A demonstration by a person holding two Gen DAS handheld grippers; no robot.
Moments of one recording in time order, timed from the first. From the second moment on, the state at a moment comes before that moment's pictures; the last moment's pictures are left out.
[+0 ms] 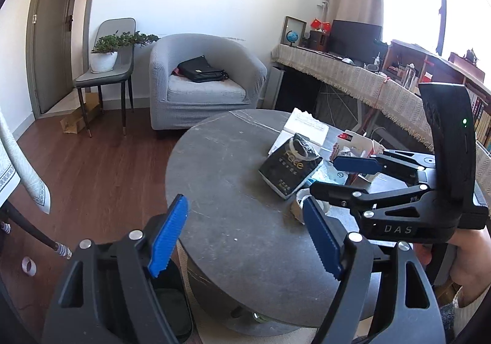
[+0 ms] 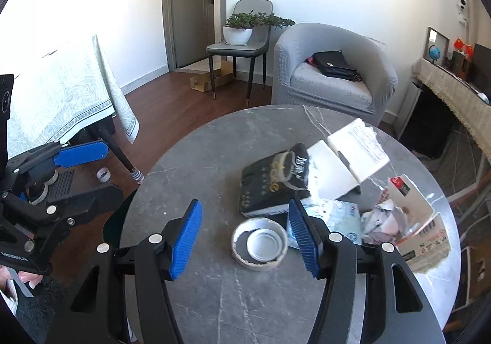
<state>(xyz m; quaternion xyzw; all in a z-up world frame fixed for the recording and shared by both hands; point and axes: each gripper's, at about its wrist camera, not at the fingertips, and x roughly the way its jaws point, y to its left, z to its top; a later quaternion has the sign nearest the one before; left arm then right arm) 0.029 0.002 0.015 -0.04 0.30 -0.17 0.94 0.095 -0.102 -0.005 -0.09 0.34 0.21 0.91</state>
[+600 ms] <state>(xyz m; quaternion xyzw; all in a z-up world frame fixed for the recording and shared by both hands) 0.047 -0.065 -0.014 0.01 0.34 -0.19 0.92 0.080 -0.193 -0.007 -0.05 0.34 0.16 0.92</state>
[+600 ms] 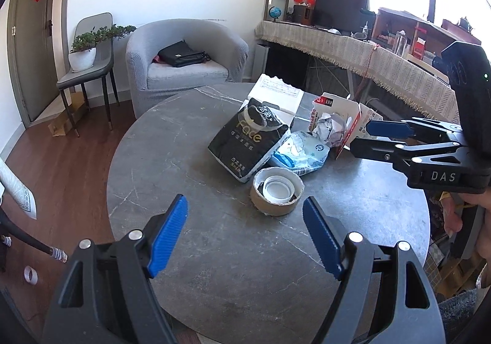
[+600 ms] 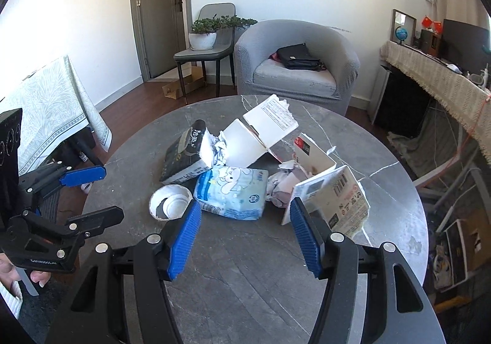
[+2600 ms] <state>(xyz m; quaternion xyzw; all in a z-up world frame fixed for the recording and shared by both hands) 0.089 -0.099 -0.033 -0.03 0.40 -0.20 0.89 0.130 -0.252 -0.031 -0.02 0.37 0.13 0.92</state>
